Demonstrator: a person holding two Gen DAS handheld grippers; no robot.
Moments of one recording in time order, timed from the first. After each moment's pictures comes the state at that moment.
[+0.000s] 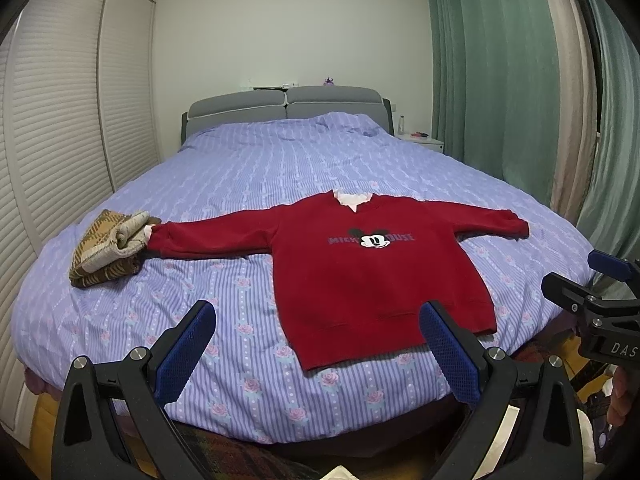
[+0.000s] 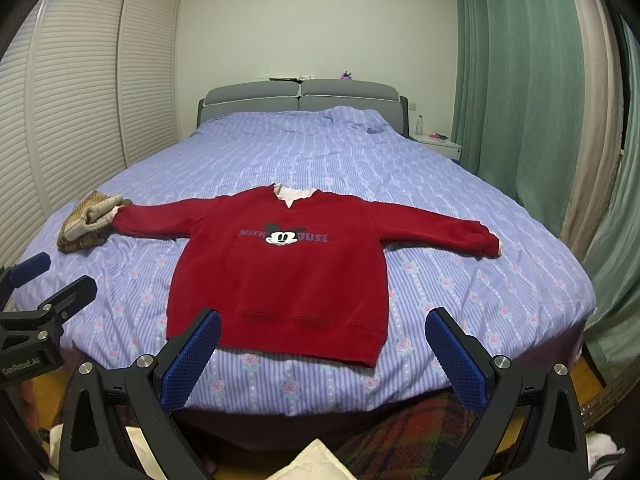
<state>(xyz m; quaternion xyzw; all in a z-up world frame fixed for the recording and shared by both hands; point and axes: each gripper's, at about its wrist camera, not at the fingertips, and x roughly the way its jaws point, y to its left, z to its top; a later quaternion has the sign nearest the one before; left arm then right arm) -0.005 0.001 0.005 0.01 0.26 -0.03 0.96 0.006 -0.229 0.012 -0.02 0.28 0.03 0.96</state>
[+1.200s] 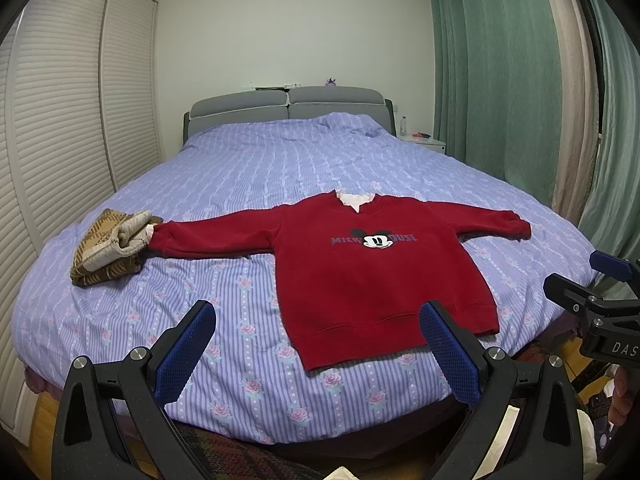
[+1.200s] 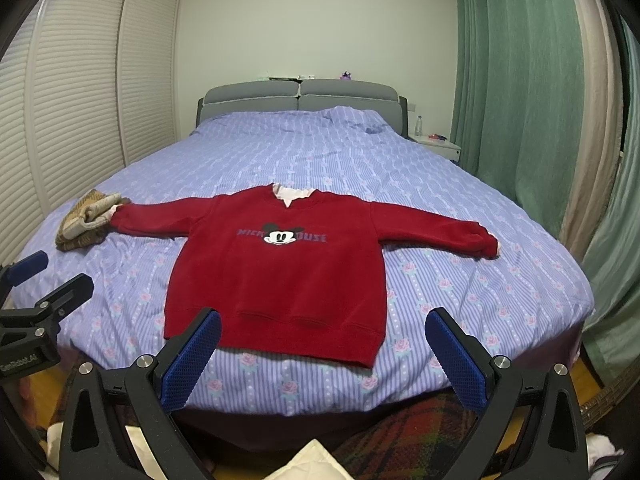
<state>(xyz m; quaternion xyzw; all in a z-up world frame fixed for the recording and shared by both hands) -0.005 0.003 0.006 0.02 0.26 -0.02 0.97 0.006 -0.229 0.011 -0.02 0.28 0.03 0.96</state>
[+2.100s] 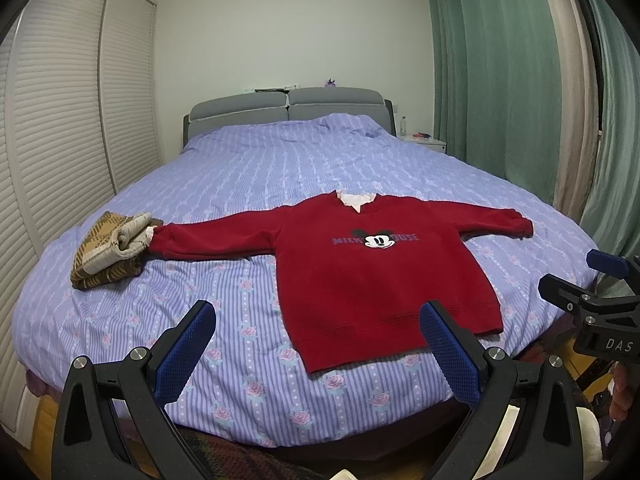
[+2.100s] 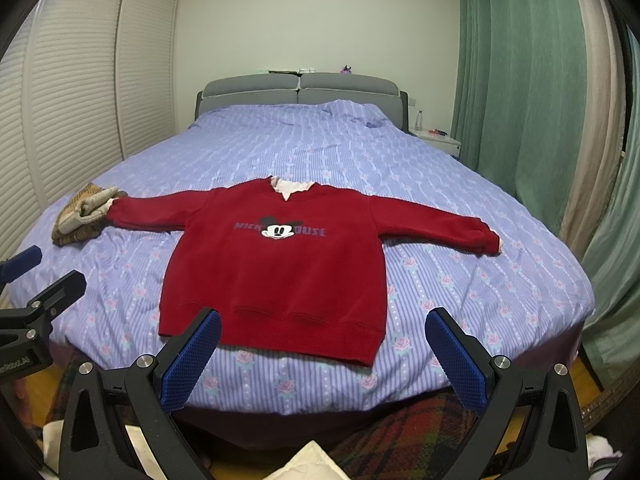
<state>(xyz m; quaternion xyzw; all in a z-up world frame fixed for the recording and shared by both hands) -0.002 0.005 0.000 0.02 0.26 -0.02 0.97 0.013 -0.229 0.002 -0.03 0.29 0.02 0.96</state>
